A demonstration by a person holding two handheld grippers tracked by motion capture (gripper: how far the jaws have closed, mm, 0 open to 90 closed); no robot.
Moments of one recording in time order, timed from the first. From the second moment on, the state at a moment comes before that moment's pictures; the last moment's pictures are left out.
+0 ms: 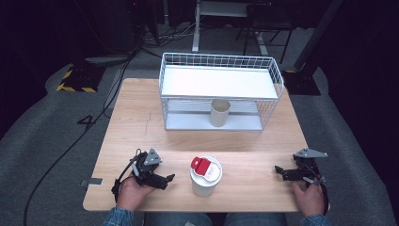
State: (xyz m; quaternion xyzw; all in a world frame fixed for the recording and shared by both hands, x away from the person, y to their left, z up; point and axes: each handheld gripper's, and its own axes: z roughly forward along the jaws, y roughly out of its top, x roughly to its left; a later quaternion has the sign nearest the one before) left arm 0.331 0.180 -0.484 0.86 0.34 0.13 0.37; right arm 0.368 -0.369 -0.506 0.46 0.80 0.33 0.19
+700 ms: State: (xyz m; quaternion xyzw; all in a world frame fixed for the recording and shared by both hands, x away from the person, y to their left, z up) left arm 0.281 0.171 -0.455 0.80 0.23 0.11 0.54; right arm 0.368 -0.369 -0.506 0.46 0.80 0.33 0.19
